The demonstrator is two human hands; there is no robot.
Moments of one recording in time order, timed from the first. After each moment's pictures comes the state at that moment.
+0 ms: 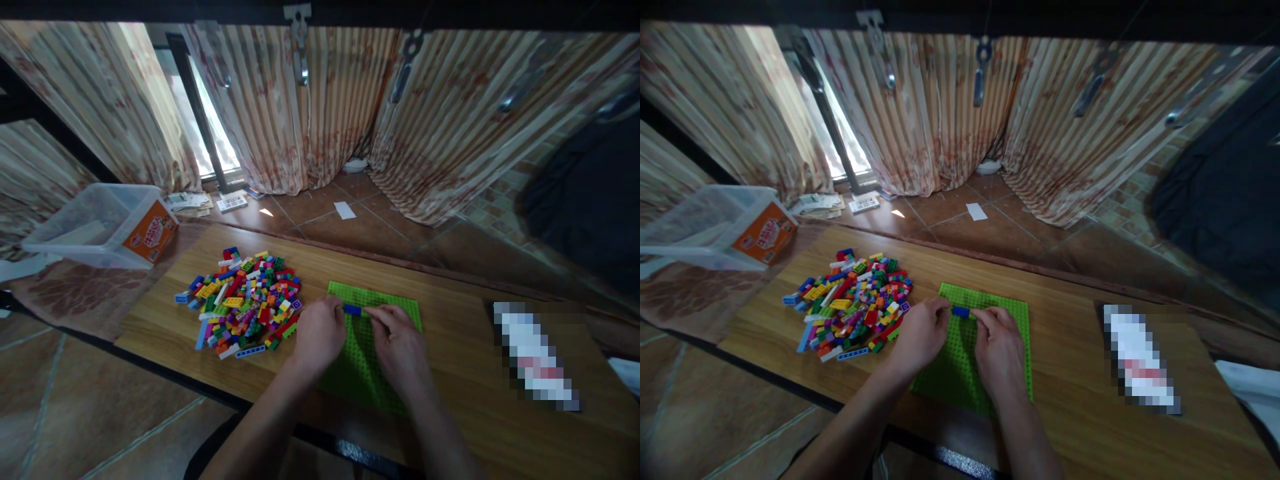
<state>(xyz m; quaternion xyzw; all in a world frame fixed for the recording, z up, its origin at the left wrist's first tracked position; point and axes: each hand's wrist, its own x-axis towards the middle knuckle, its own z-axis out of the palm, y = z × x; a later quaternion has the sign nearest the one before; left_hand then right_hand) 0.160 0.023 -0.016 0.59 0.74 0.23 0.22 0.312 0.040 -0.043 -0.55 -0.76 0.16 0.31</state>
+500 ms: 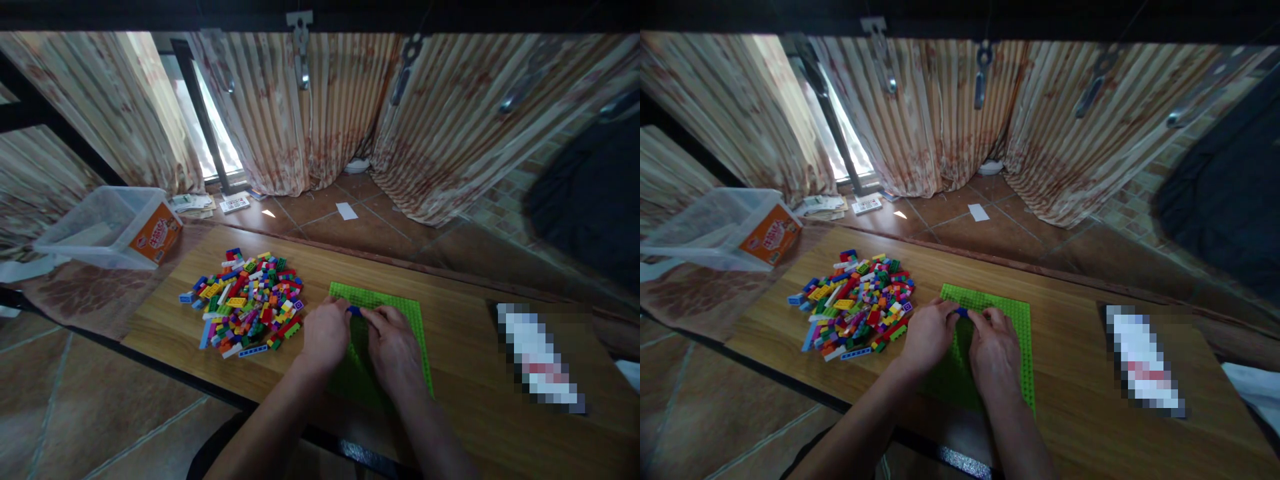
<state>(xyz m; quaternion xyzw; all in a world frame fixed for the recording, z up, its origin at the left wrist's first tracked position) 0.168 0.027 -0.017 0.64 0.74 0.13 0.18 0.306 0.037 -0.050 -0.54 -0.79 0.09 0.26</state>
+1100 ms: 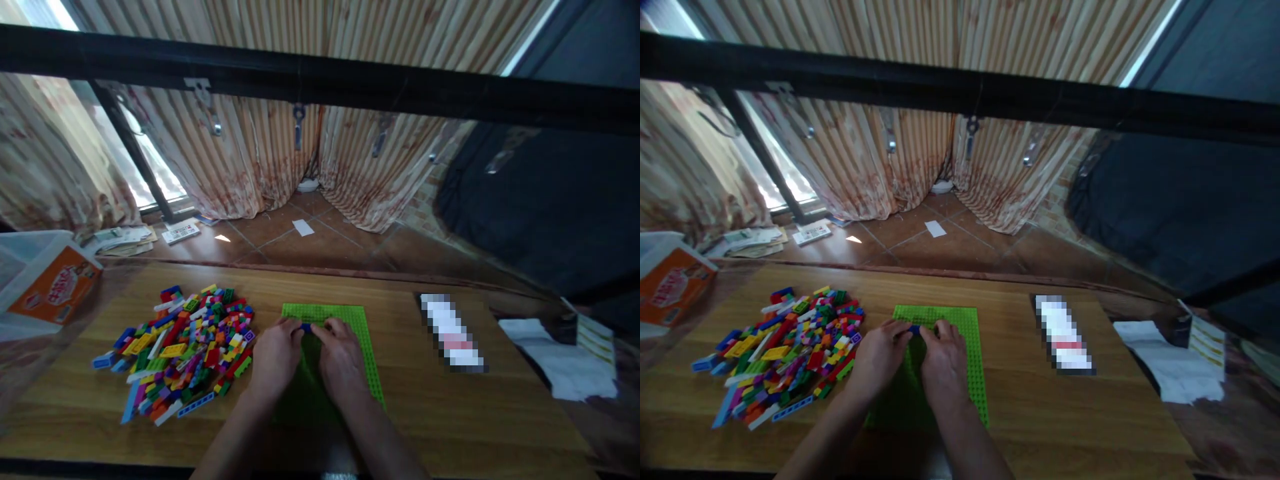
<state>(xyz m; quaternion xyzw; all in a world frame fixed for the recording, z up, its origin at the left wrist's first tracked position) 0.160 0.033 -0.023 0.65 0.72 0.18 0.19 0.296 0.034 -0.050 -0.57 -0.77 0.11 0.25</state>
